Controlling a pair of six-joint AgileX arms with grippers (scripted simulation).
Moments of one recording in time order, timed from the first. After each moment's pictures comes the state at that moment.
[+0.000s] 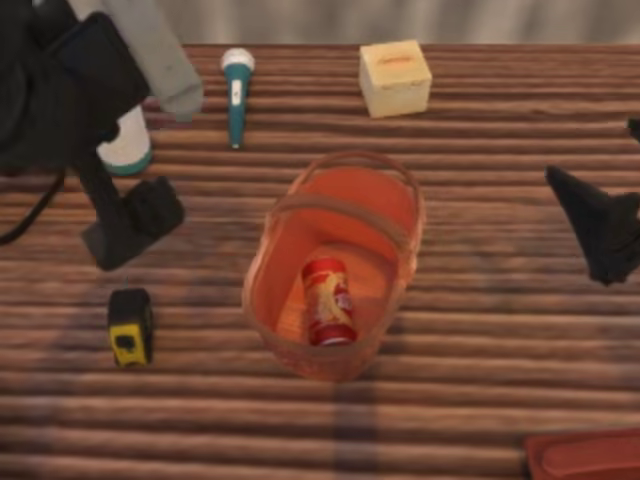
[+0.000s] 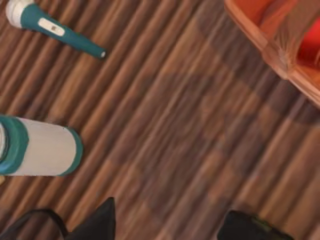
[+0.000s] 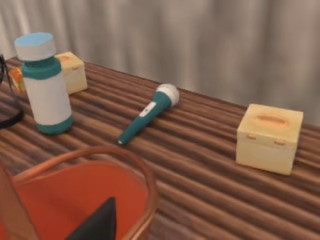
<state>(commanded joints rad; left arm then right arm) -0.44 1.28 1.28 -0.93 0.04 0.69 0.14 1.08 0.43 0.46 -0.48 -0.02</state>
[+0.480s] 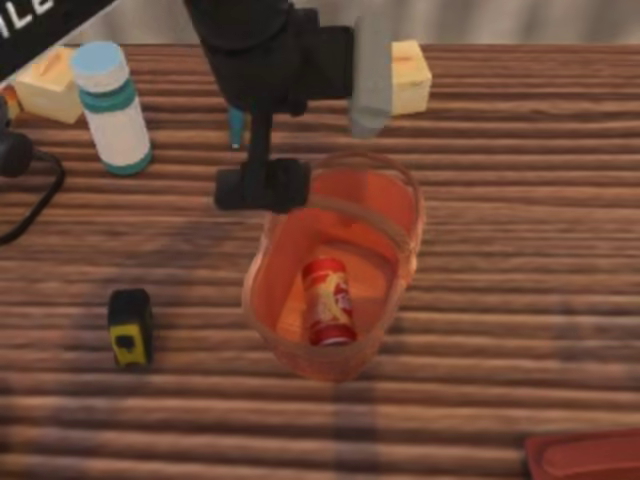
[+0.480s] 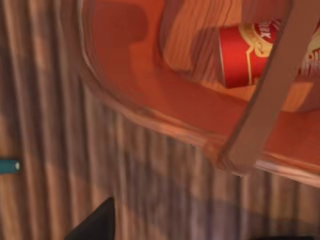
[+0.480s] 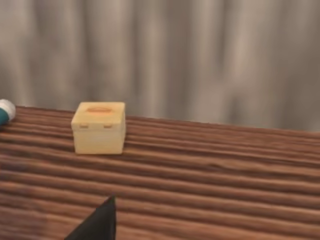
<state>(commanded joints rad) -0.63 1.97 1.98 -1.37 0.02 1.03 0.05 0.31 0.11 0.13 -0.14 -0.01</state>
